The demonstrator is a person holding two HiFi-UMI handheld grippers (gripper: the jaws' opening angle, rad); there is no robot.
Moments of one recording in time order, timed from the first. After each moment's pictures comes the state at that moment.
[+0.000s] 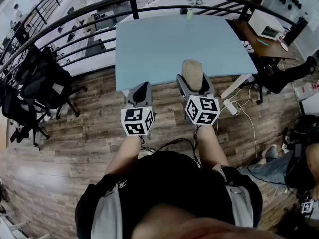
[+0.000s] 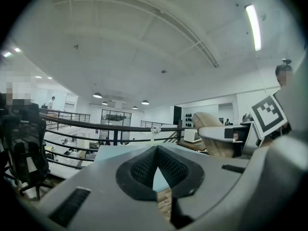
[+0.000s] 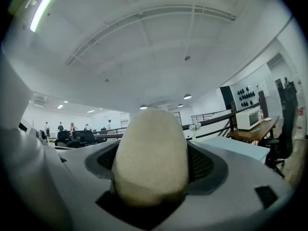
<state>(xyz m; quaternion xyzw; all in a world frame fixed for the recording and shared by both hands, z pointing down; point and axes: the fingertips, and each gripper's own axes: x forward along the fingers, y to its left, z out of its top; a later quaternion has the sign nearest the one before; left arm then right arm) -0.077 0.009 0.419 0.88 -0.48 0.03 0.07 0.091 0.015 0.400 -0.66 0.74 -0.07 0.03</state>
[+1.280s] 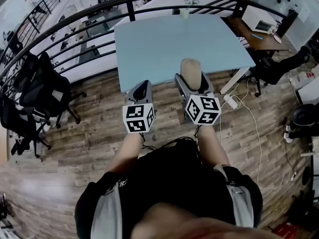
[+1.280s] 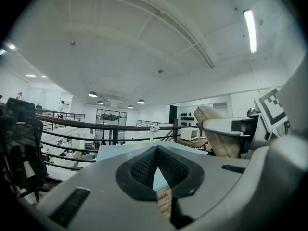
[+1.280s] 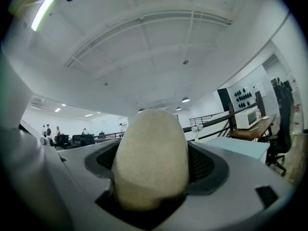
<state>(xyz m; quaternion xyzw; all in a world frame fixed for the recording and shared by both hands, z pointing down) -0.127 -0.001 0.431 0.89 -0.45 0.05 0.07 0.029 0.028 0.398 -0.68 0.73 -0.07 0.06</state>
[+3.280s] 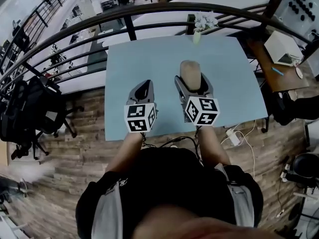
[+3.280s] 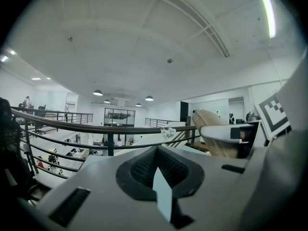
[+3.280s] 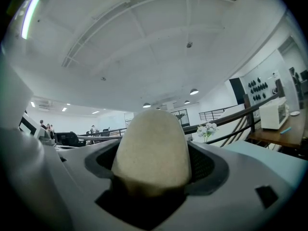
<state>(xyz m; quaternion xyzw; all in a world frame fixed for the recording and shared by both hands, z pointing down) 0.047 -0.348 0.432 0.86 -0.50 0.06 0.08 0.199 -0.341 0.415 -0.62 0.77 -0.09 0.04</state>
